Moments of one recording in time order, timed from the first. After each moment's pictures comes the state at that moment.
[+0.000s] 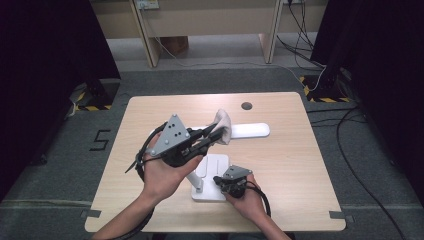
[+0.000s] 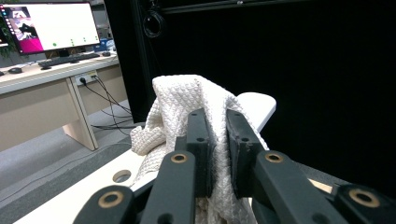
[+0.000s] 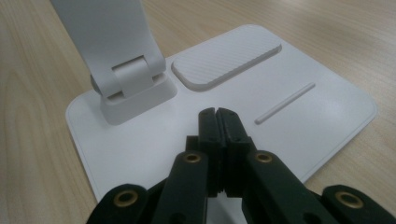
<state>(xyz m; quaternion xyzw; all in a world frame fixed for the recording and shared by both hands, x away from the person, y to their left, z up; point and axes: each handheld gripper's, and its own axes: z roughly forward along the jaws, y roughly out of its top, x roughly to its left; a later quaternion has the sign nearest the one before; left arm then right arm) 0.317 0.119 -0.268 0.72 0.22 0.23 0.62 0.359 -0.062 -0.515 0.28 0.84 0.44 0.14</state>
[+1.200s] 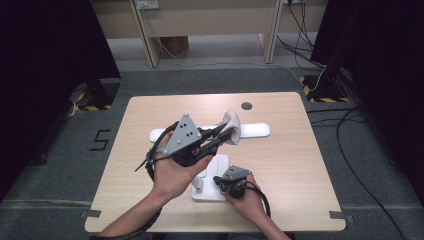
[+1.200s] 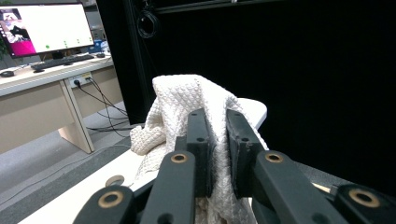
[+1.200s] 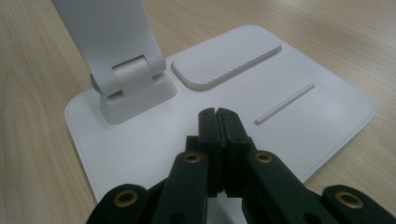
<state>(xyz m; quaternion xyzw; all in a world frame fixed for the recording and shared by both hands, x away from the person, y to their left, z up) 0.319 0.102 -0.269 0.72 0.21 0.23 0.62 0.358 -0.061 -0.515 0.28 0.84 0.44 0.14</state>
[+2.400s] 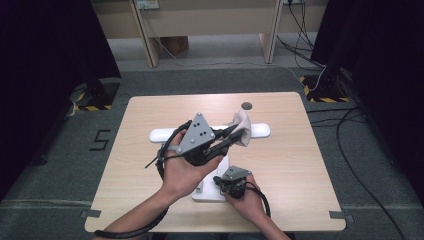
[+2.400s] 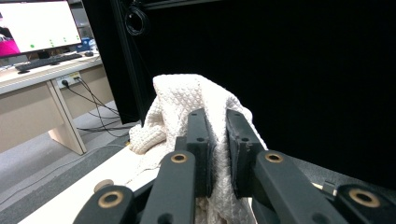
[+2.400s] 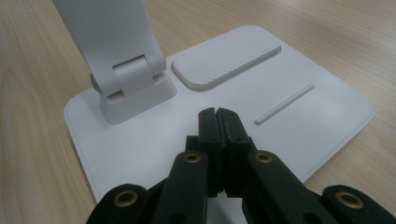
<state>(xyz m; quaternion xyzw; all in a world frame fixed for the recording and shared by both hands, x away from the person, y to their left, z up) 0.321 0.081 -0.267 0.74 0.19 0.22 0.61 0.358 -0.061 -0.515 0.28 0.84 0.44 0.15</state>
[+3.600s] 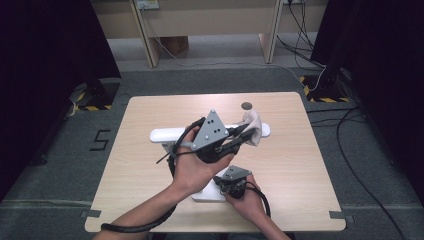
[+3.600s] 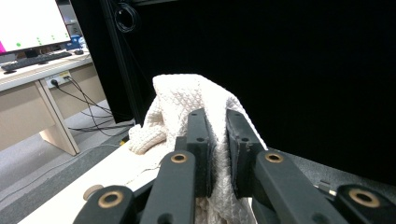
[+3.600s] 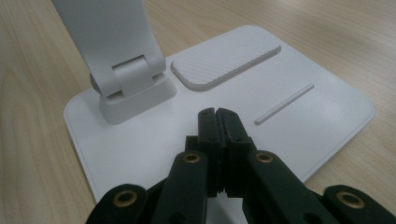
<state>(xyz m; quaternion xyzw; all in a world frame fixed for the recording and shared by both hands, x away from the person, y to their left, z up) 0.327 0.059 -0.263 0.75 0.18 0.21 0.60 0.358 -0.061 -0.515 0.28 0.84 0.44 0.15</state>
